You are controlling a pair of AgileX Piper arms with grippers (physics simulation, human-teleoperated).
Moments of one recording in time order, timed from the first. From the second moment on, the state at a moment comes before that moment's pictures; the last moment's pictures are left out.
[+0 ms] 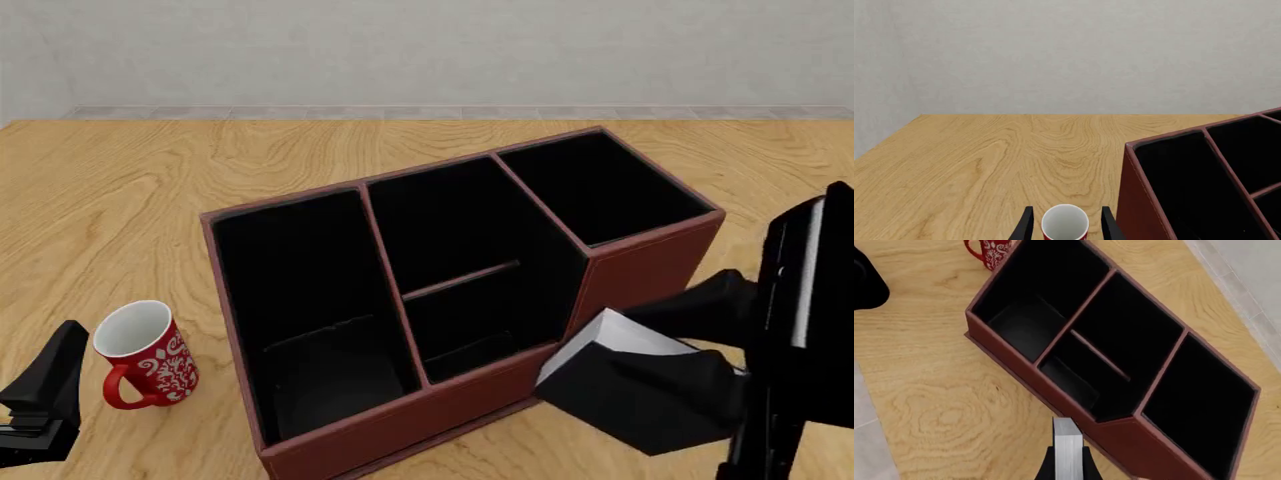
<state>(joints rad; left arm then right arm) 0.00 0.00 0.00 0.00 0.00 0.82 0.70 -0.75 0.80 -0.37</state>
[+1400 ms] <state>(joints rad) 0.00 0.00 0.00 0.00 0.00 0.82 0.80 -1.23 1.02 -0.48</state>
